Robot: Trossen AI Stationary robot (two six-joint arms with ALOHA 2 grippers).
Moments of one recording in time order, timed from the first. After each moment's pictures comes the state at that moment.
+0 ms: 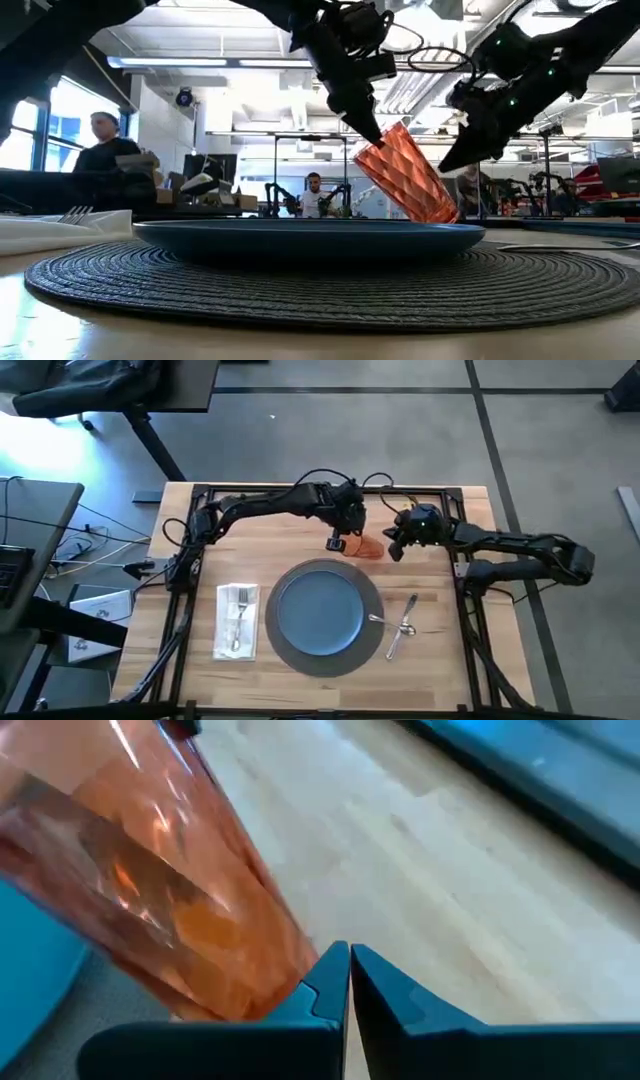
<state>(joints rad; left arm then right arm) 0.27 2.17 2.00 -0.80 0.03 0.57 -0.52 1.10 0.45 -0.03 -0.09 0.07</state>
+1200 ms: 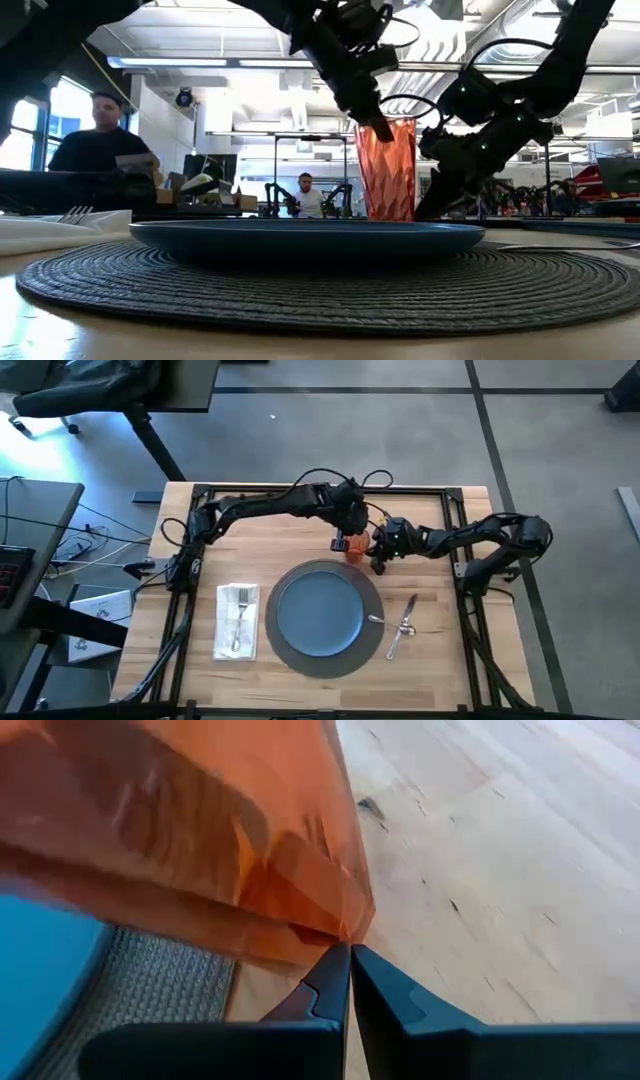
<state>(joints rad) 0.28 2.16 1.96 -0.68 0.09 0.55 -0.40 1.53 0.44 0.34 -0.17 0.20</state>
